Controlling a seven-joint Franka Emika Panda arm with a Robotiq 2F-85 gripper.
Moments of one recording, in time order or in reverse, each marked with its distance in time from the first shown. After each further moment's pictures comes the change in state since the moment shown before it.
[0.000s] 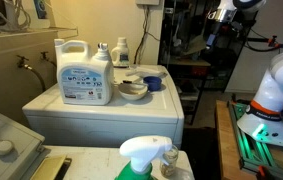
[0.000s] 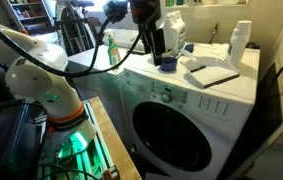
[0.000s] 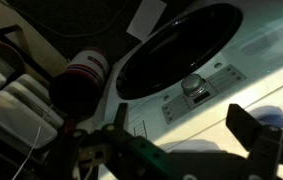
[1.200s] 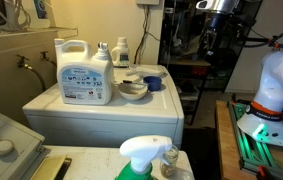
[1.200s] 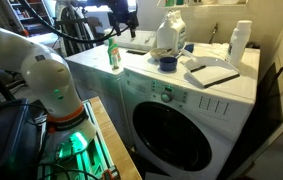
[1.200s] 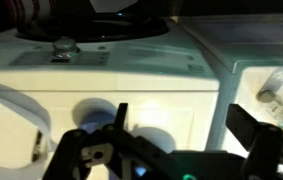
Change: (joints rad) arm 0.407 0.001 0.361 0.040 0.225 -0.024 -0.038
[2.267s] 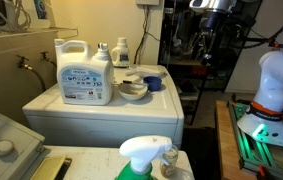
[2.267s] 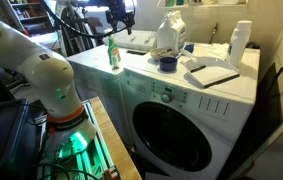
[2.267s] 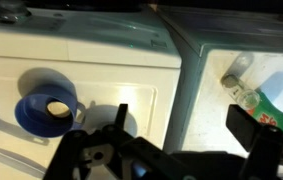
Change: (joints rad) arm 0.102 0.144 0.041 0.086 0.092 0.090 0.017
